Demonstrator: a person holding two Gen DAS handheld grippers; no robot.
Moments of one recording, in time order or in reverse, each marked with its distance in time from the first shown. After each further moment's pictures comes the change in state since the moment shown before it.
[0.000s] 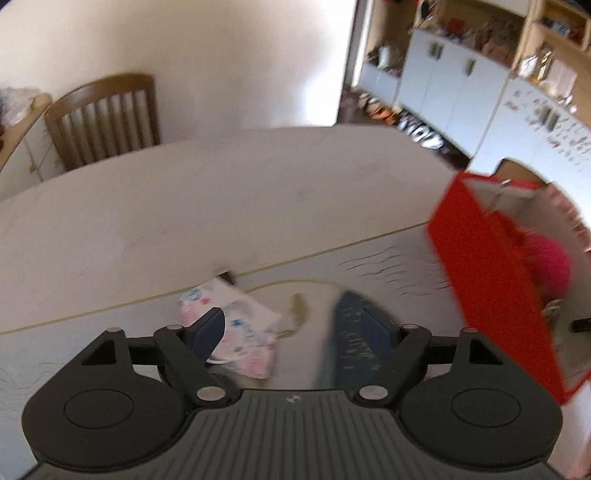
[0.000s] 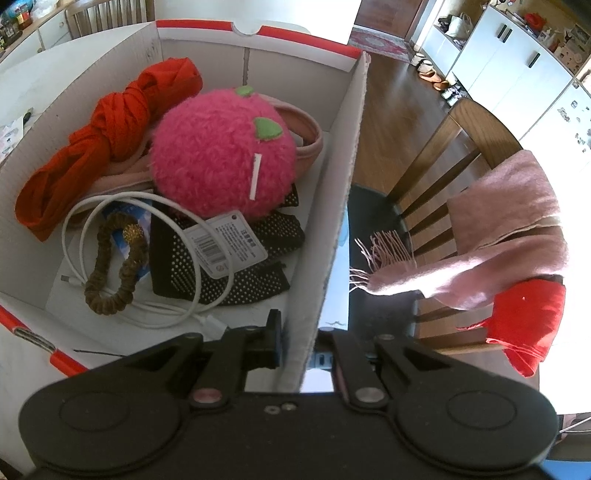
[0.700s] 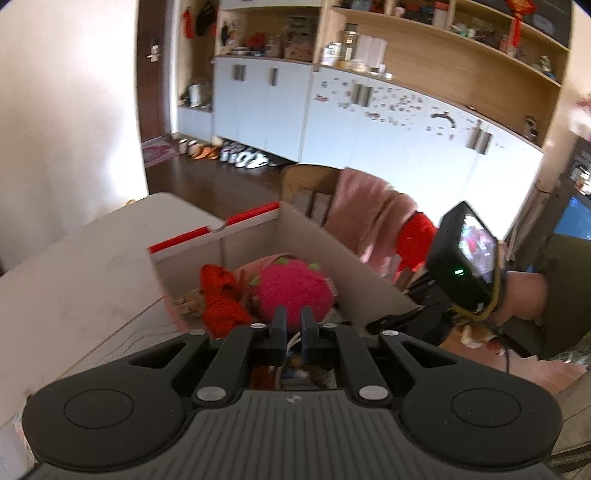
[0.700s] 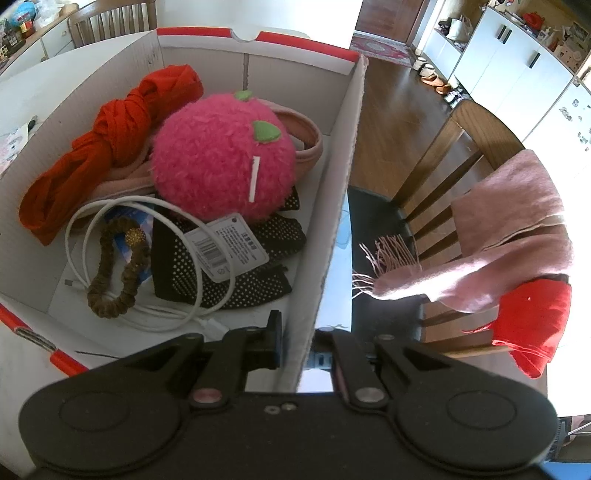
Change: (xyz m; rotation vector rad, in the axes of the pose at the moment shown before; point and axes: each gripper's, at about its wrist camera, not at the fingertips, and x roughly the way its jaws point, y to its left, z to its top) left arm -0.072 -0.214 0.010 0.384 -0.141 -0.415; right arm -0.002 -0.001 -0.001 0.007 -0.025 0.023
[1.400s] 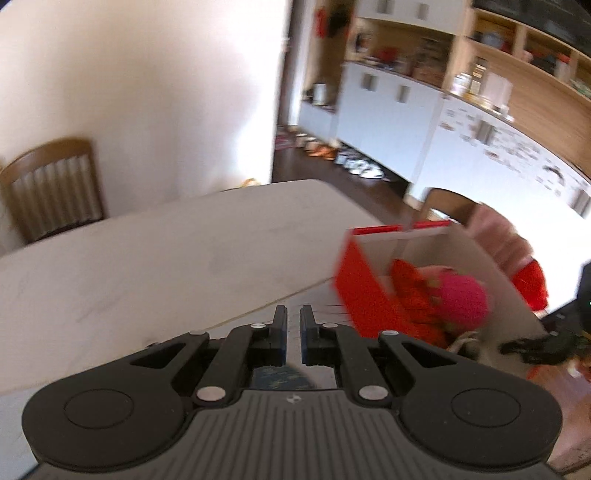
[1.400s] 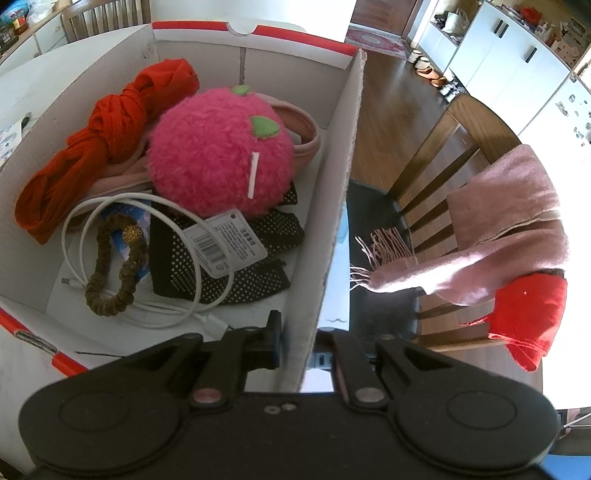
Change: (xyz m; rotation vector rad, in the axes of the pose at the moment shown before) left arm -0.047 0.132 -0.024 -0.225 -0.022 0.247; right arm -0.001 0.002 0.002 0.007 0.026 -0.019
